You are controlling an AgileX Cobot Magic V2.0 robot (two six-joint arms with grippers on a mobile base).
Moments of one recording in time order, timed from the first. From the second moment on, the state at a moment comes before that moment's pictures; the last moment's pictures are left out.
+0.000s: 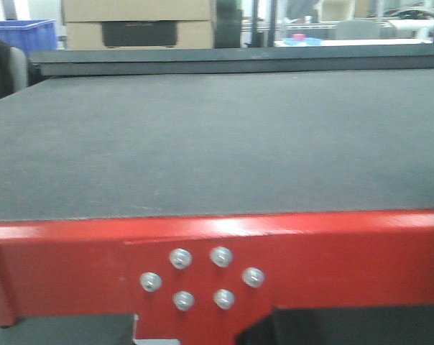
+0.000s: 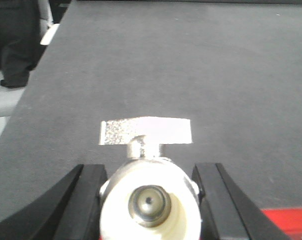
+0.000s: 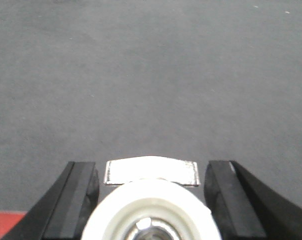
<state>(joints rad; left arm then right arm) 0.08 0.51 -0.78 -0.08 0.74 0.08 0.11 0.69 -0.84 0.08 0.67 -0.02</state>
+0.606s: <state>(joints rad) 0.08 0.51 -0.78 -0.08 0.74 0.08 0.11 0.69 -0.84 0.08 0.66 -0.02</state>
